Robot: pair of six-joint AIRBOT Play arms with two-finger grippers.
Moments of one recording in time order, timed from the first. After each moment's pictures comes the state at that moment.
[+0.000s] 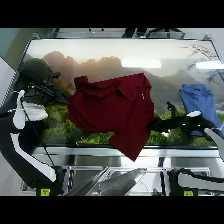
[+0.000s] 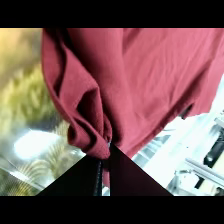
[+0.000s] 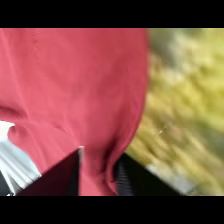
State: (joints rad) left arm 0.28 -1.94 1.63 -2.23 1.76 2.18; right arm -0.17 -1.47 0.62 -0.59 1.11 0.93
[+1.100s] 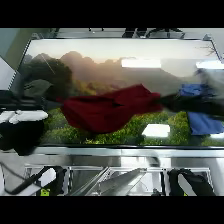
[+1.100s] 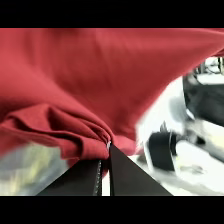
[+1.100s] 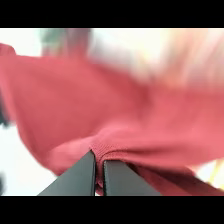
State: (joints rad) left arm 0.46 -1.08 1.08 -2.69 1.71 2.17; right arm -0.17 -0.81 1.05 -0.45 1.28 0.86
